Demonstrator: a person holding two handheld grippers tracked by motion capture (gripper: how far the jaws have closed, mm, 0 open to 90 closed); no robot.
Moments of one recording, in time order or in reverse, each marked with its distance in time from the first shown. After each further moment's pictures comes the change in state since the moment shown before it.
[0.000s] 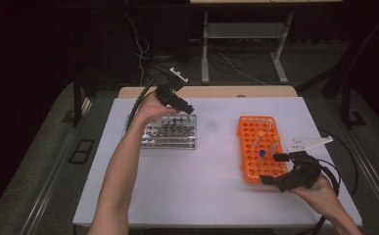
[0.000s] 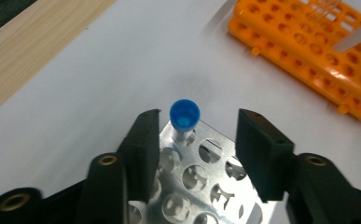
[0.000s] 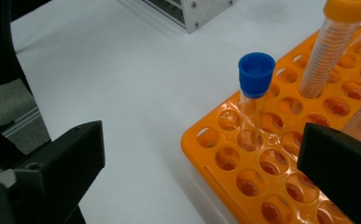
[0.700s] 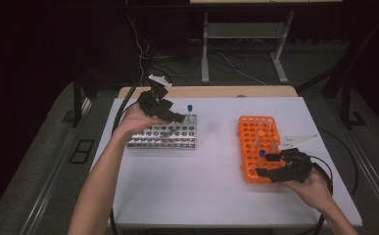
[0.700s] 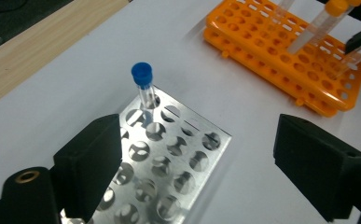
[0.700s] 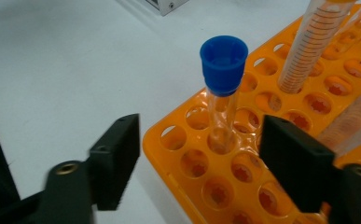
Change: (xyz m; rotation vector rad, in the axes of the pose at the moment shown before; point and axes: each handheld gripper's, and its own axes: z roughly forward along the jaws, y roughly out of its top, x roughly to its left) left arm -0.040 -0.038 -0.052 -0.109 0.029 -0.004; right arm -0.013 0.002 0.022 0.055 -0.078 -0.035
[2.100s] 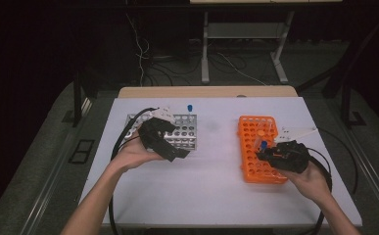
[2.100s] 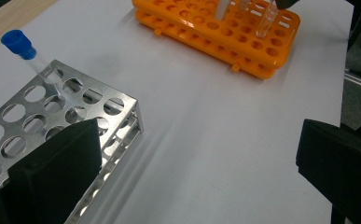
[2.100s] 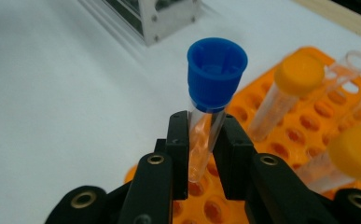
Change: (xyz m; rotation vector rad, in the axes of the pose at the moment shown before) left arm -0.080 -0.043 -0.005 -0.014 -0.051 0.127; right arm 0.007 0.029 -0.008 -0.042 -0.098 -0.091
